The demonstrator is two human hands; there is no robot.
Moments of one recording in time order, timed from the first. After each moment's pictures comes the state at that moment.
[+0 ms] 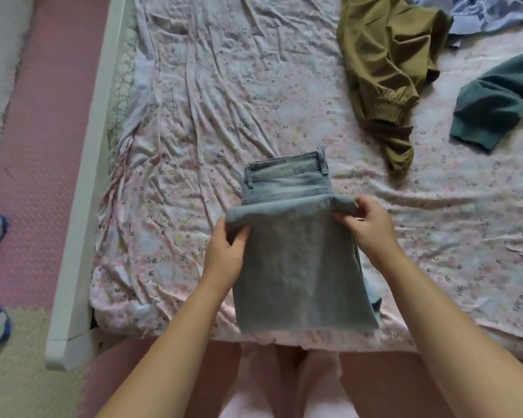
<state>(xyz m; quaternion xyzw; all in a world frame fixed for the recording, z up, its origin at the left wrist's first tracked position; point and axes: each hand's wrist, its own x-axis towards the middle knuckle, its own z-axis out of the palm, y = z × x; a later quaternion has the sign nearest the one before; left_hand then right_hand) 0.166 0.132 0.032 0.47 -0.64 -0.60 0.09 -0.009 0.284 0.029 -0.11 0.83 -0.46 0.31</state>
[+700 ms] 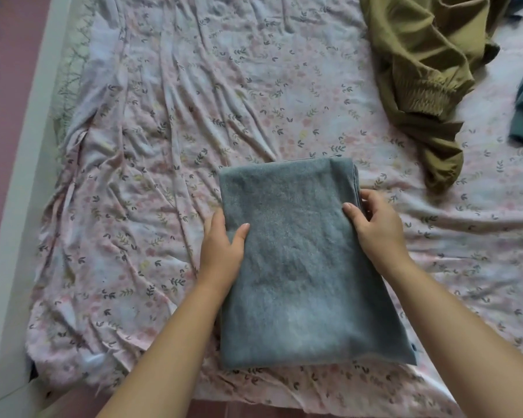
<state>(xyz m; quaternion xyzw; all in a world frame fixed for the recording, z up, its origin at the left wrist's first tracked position) 0.113 0.100 -0.074 0.48 -0.75 -0.46 0.06 -0.058 0.253 -0.068 -0.15 0.88 -0.39 0.24</state>
